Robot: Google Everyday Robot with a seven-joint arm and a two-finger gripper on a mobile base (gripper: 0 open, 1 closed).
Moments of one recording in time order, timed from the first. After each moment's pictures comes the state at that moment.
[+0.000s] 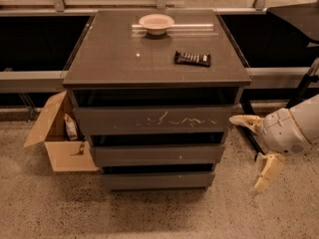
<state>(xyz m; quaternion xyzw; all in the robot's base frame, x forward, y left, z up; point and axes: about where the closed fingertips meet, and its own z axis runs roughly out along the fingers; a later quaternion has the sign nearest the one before) 0.429 -0.197 0.786 -0.65 0.67 0.22 0.27</state>
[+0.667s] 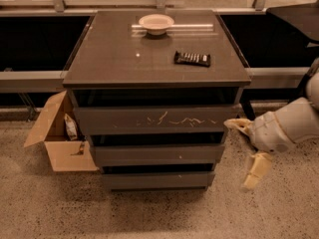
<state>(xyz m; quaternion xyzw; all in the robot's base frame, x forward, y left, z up) 0.450 -0.195 0.751 -0.65 0.69 0.22 0.25</state>
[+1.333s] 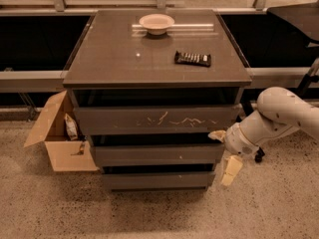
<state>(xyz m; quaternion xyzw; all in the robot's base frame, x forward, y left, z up) 0.506 -0.184 0.631 -0.65 0.71 0.23 0.18</state>
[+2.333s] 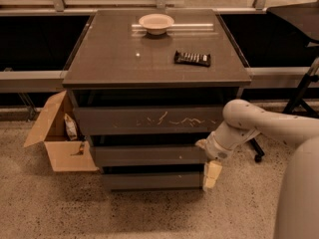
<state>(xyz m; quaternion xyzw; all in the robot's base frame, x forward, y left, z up) 0.538 -0.166 0.540 -0.67 0.71 0.19 0.11</state>
